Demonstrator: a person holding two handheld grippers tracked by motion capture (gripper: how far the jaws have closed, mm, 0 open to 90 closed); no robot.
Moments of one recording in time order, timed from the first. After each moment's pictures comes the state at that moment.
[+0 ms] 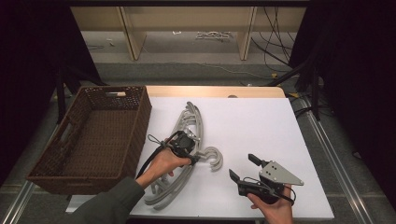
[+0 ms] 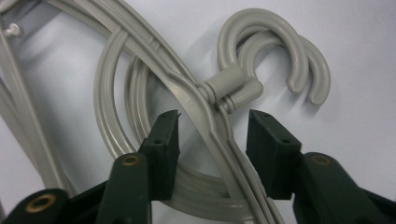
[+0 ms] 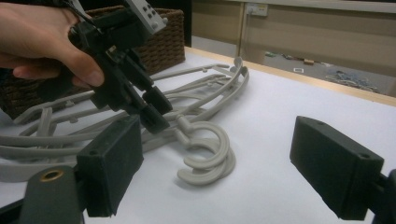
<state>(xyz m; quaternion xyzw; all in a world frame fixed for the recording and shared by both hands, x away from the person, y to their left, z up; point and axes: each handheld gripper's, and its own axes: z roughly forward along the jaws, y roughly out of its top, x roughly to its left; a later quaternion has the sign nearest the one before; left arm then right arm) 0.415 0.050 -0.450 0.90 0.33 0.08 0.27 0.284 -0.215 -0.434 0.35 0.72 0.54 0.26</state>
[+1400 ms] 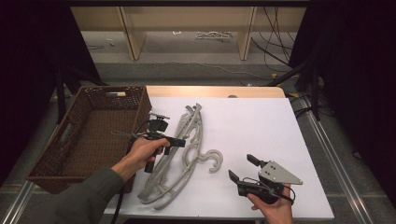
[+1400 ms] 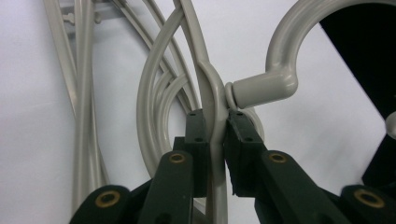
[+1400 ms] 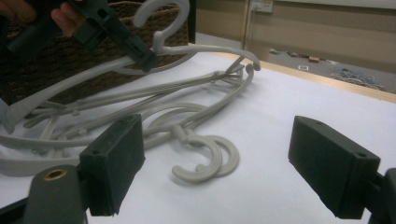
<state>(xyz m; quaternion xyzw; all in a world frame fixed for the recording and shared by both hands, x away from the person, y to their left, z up) 0.427 0.121 -0.408 0.77 0.49 -0.06 0.41 0.285 -0.215 -0.435 0.35 0.73 0.53 0.25</state>
